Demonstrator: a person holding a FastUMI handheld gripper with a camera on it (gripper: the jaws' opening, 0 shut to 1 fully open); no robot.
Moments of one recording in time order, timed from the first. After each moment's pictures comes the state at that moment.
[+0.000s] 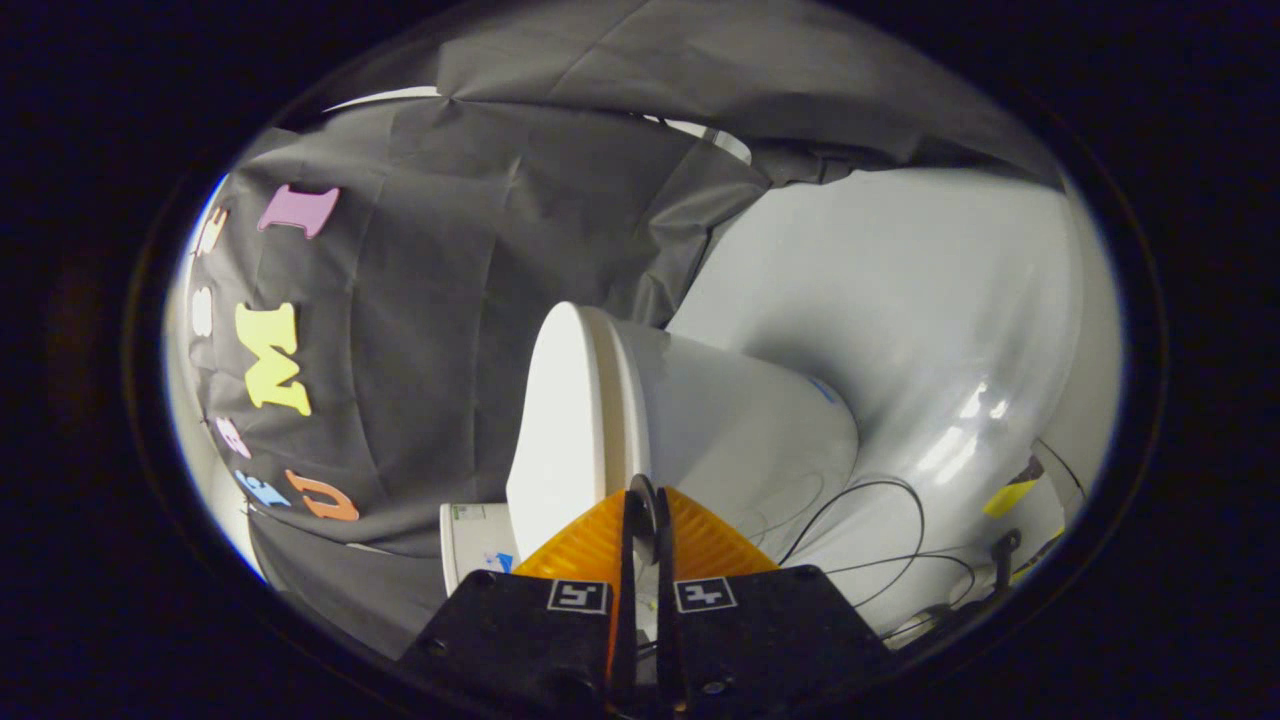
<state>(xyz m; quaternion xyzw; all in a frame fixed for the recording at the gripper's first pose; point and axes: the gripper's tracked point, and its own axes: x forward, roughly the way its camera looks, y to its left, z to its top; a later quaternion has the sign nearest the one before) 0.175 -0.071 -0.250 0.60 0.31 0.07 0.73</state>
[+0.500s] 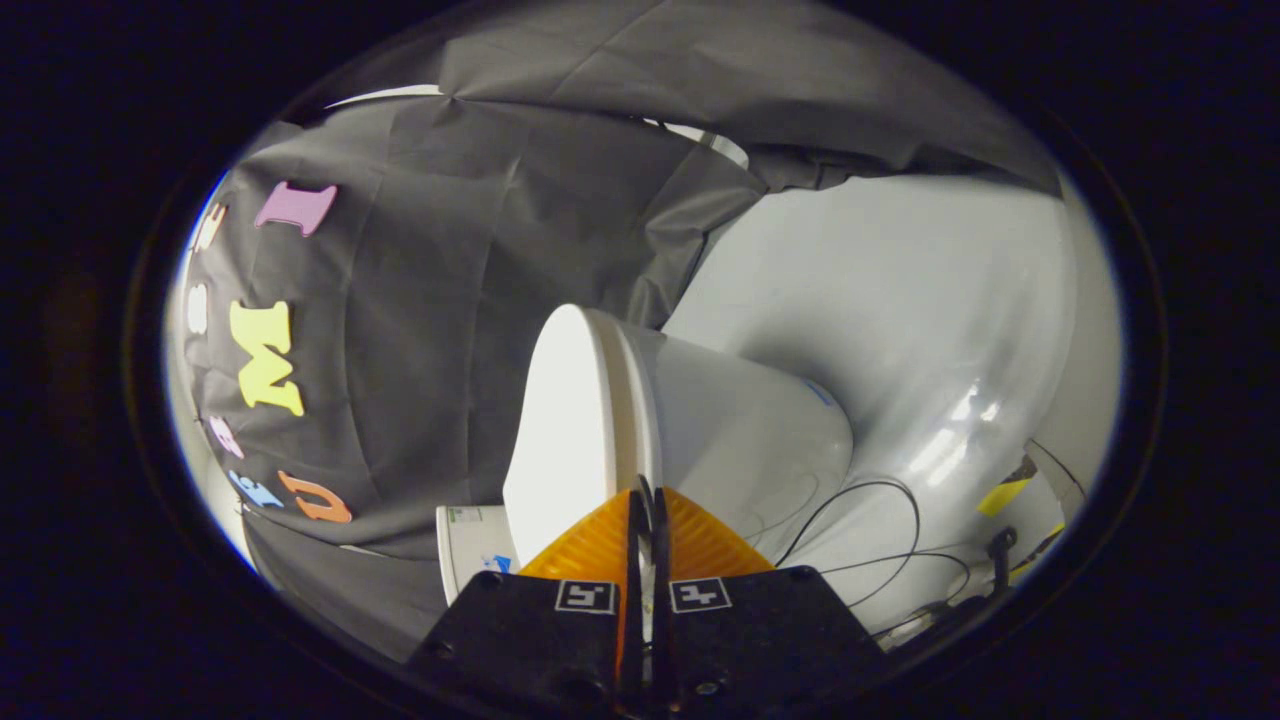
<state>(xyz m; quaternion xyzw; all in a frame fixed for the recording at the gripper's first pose) 0.174 -0.072 -0.243 0.59 0.31 0.06 0.74</state>
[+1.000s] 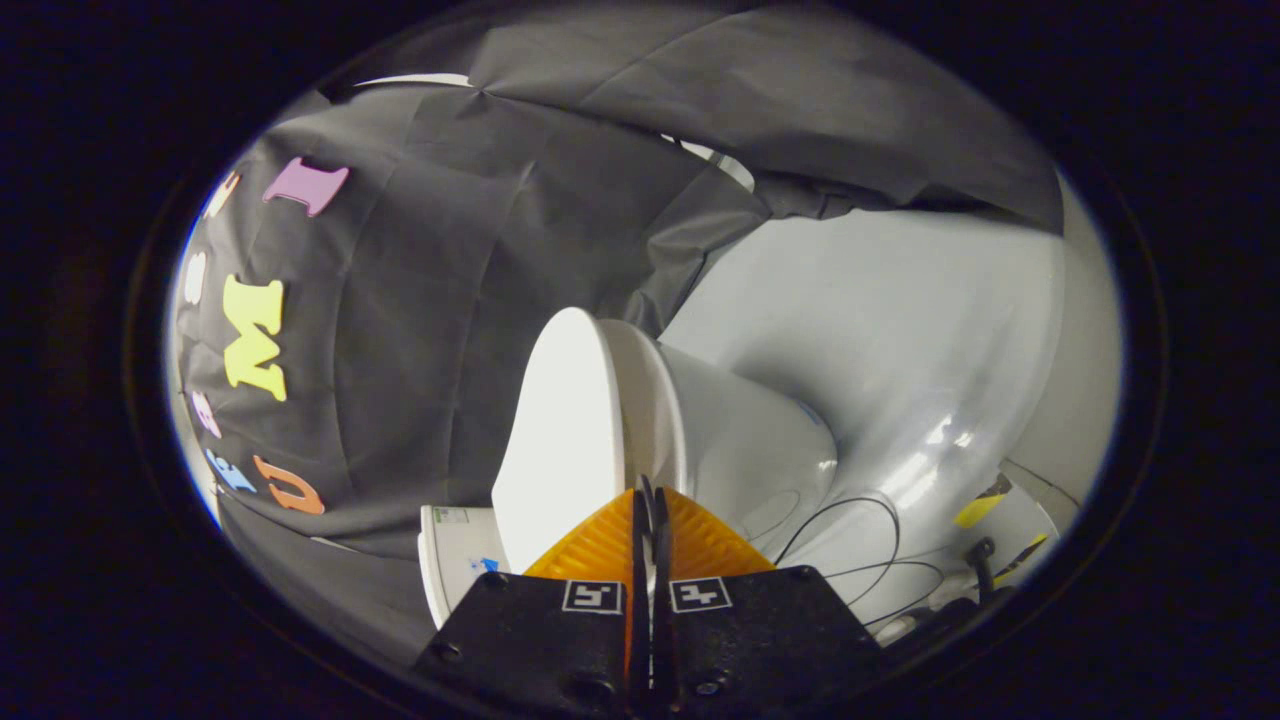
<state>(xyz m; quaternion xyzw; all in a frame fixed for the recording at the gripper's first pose) 0.173 -0.067 -0.213 0.55 0.31 0.02 0.77</state>
